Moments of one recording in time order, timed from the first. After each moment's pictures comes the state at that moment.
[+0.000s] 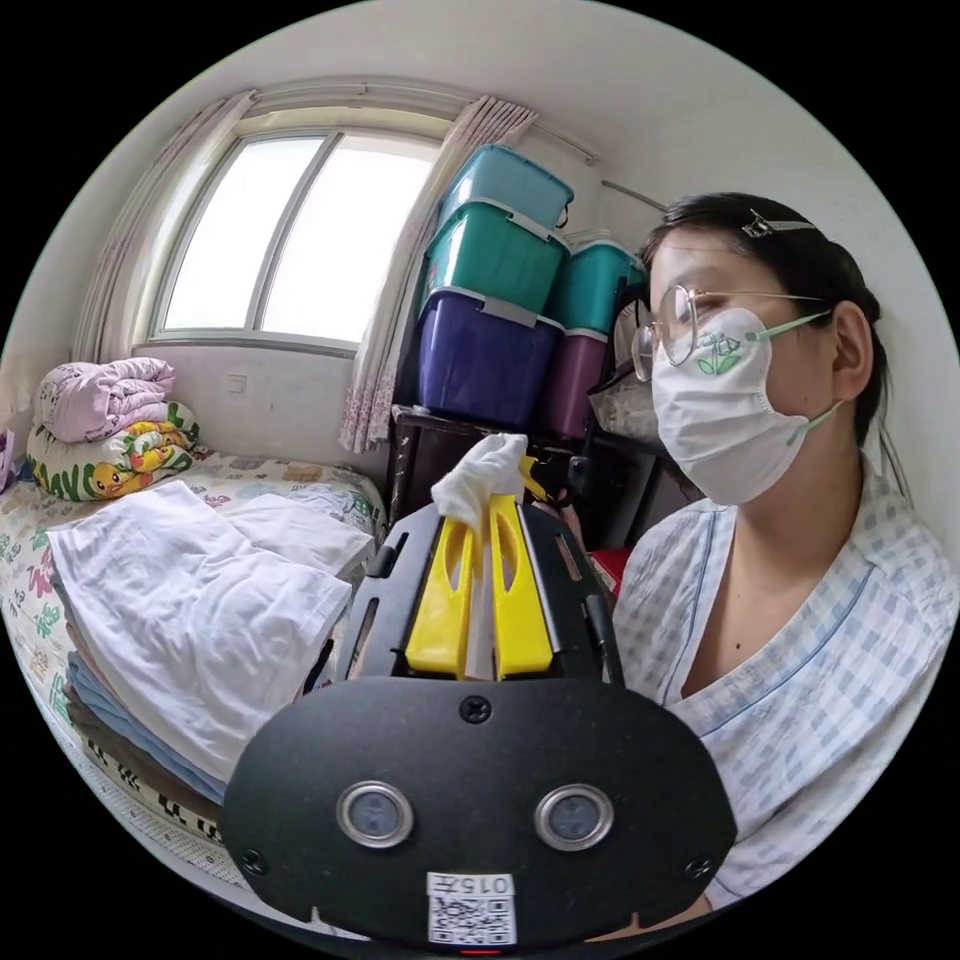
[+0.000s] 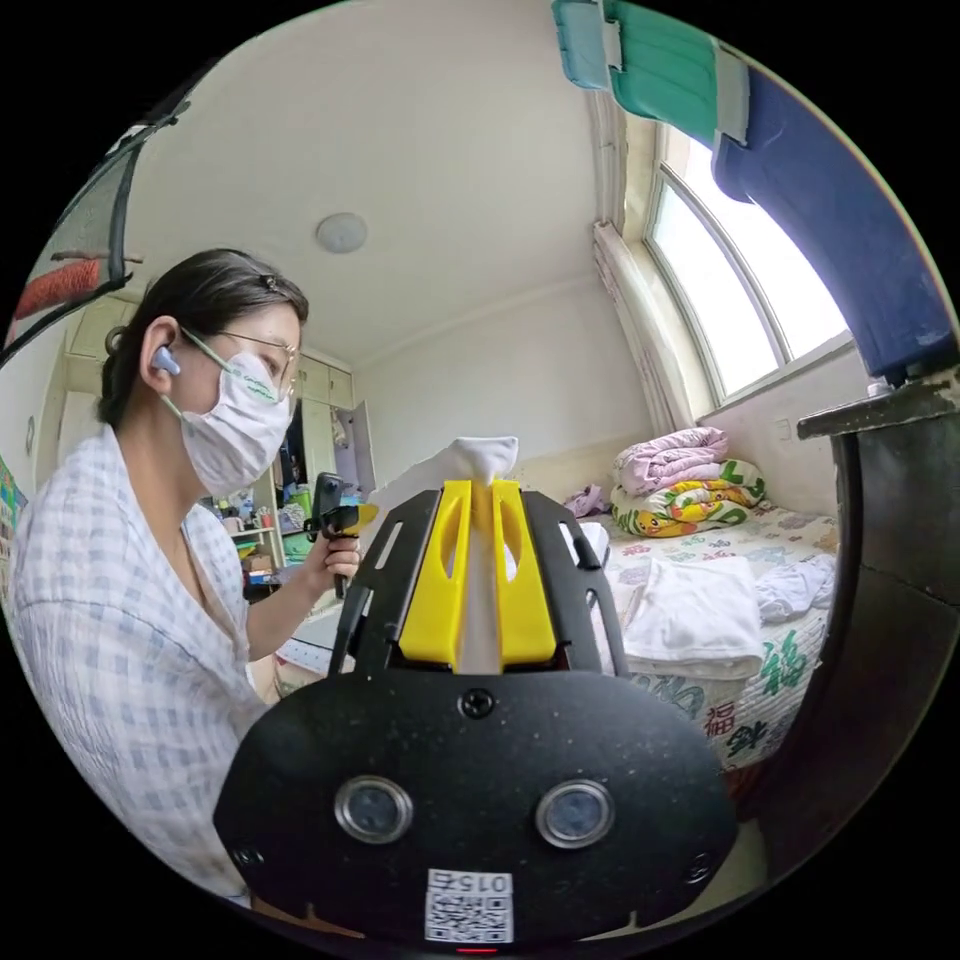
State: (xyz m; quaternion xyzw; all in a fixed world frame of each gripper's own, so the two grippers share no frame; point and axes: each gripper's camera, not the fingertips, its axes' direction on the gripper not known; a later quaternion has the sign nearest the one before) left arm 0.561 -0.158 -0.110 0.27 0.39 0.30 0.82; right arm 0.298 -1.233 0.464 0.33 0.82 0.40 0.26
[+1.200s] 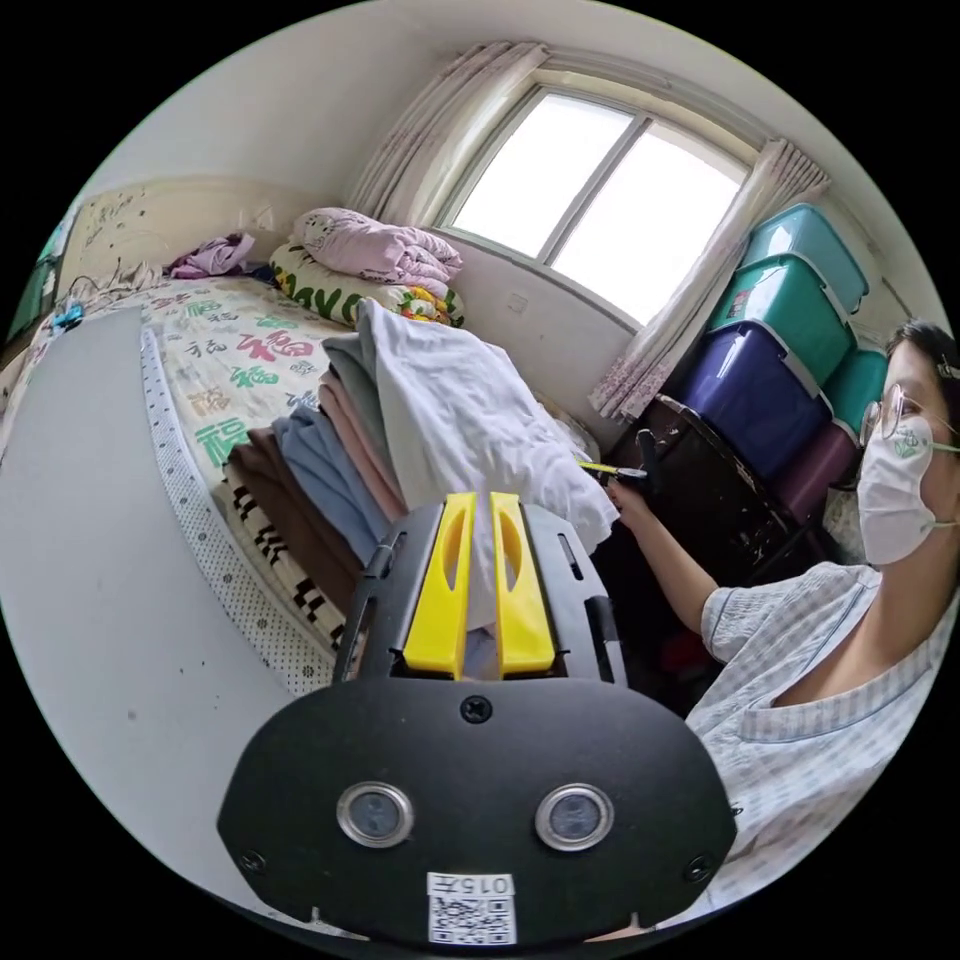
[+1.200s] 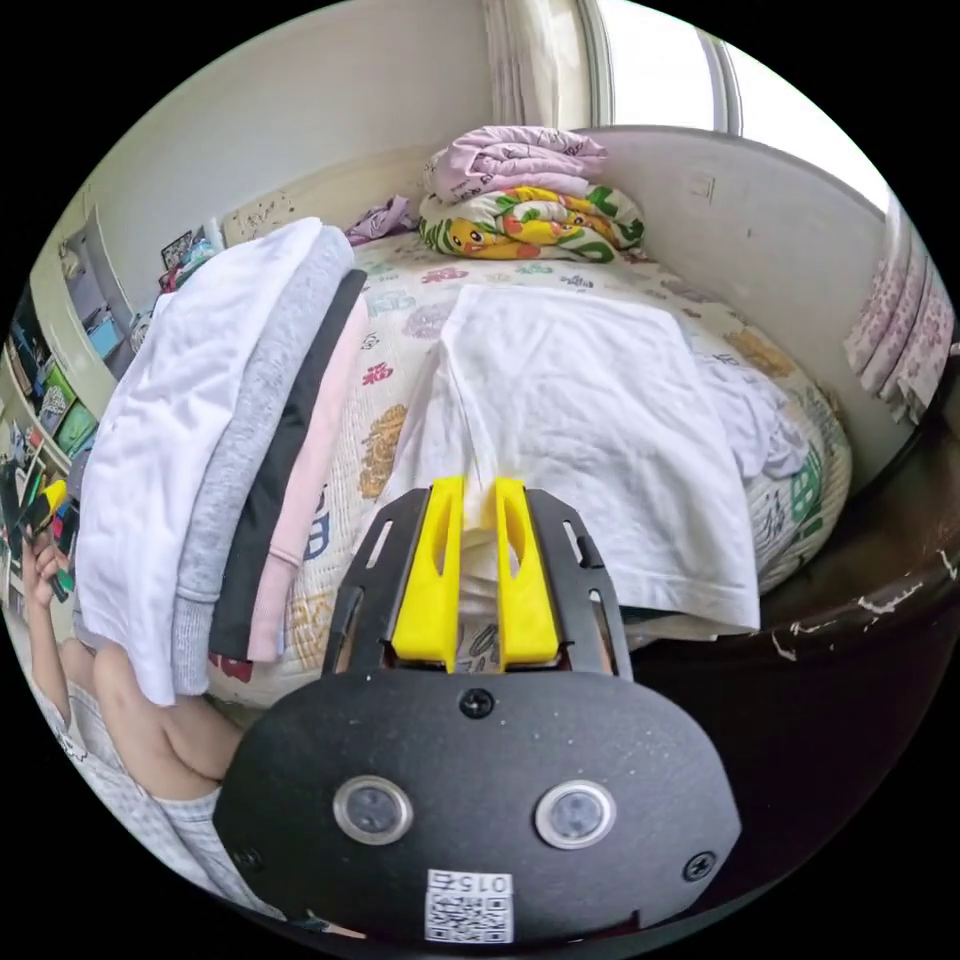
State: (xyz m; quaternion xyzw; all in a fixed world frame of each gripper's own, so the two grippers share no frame) left arm 0.344 -0.178 0.057 0.18 0.22 -0.01 0.96; right arm 0.508 -0.760 0.250 0.15 0.59 0.78 0.13
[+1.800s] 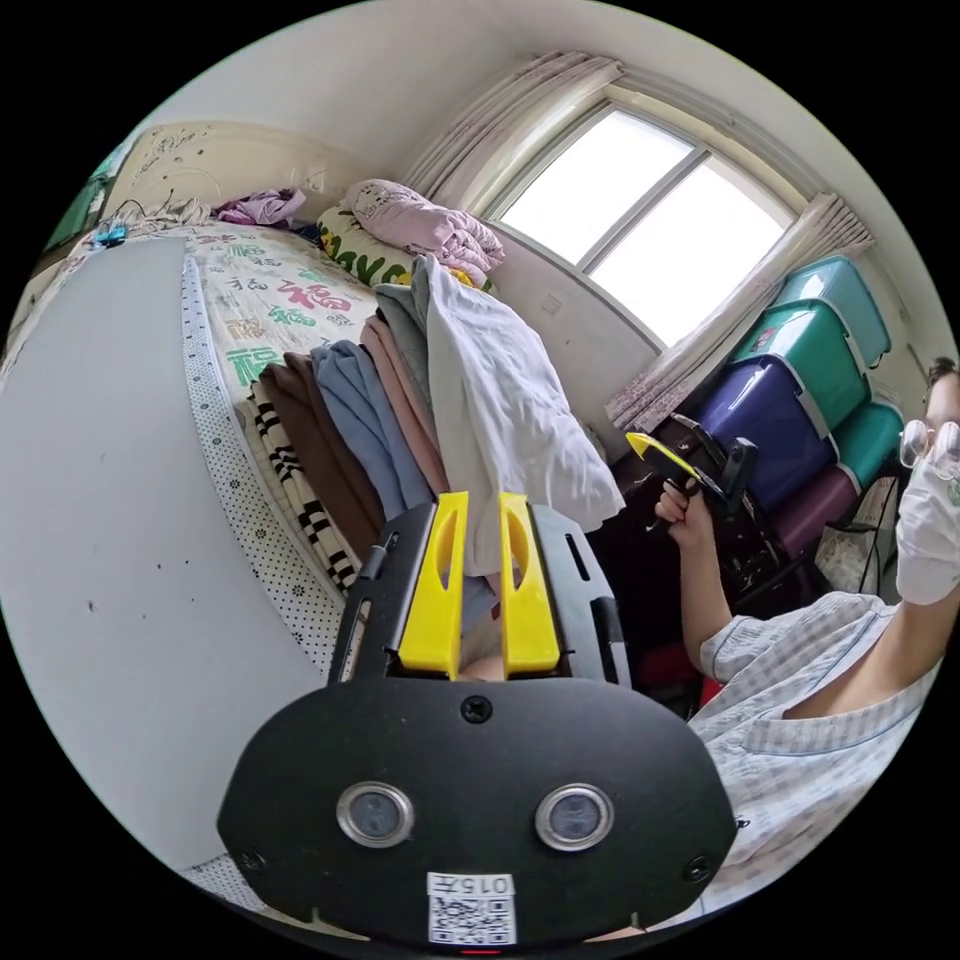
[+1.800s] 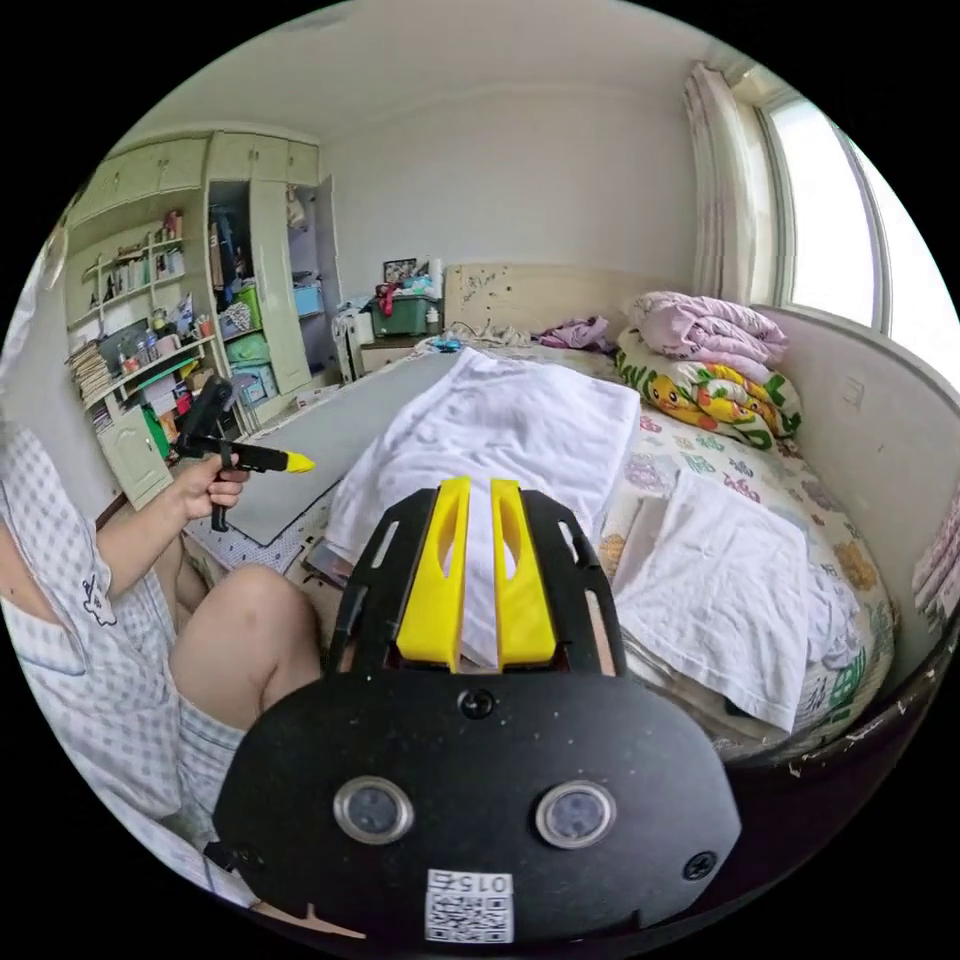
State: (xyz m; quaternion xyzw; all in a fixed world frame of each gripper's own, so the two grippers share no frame) left arm 0.345 -0.129 0.055 0.16 0.23 -0.08 0.96; right arm 0.480 -0.936 0.251 0.16 0.69 0.60 0.38
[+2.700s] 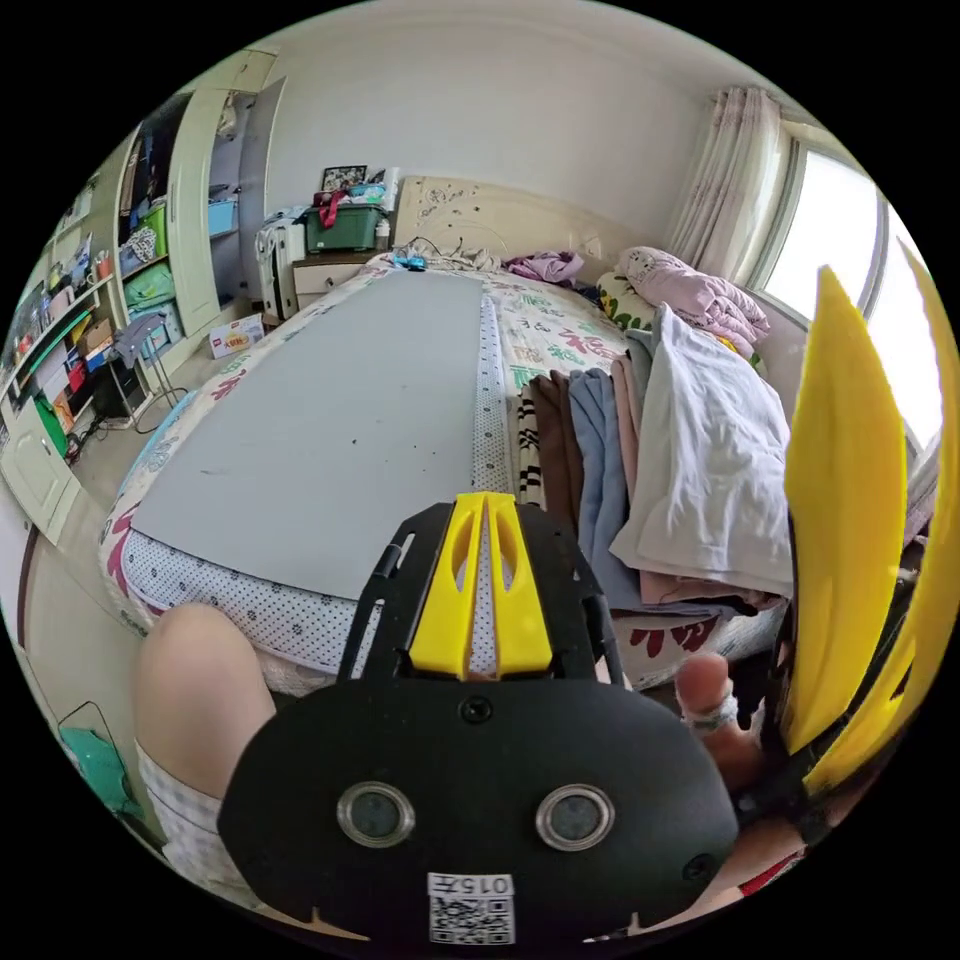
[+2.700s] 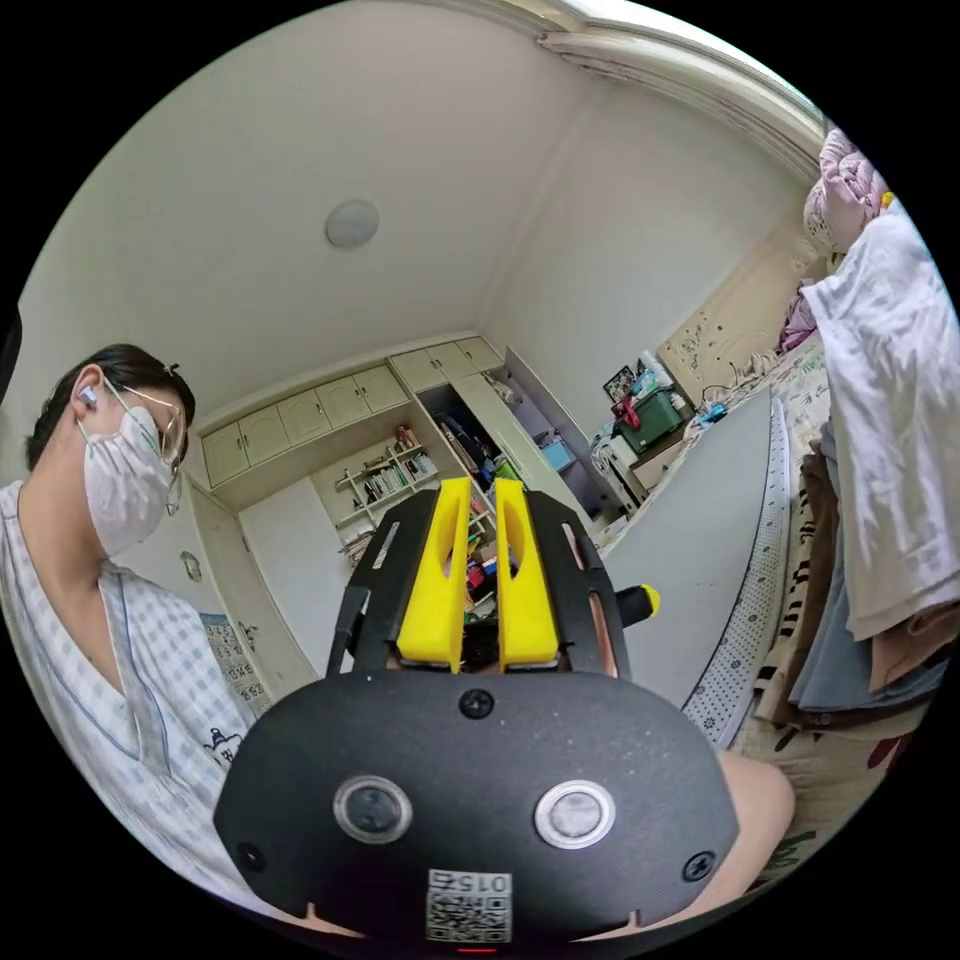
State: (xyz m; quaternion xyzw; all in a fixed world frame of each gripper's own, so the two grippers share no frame) left arm 0.463 -0.028 -0.016 0.17 -0.17 -0.33 0.91; right arm 0.355 -0.917 0.238 0.60 0.53 0.36 0.48
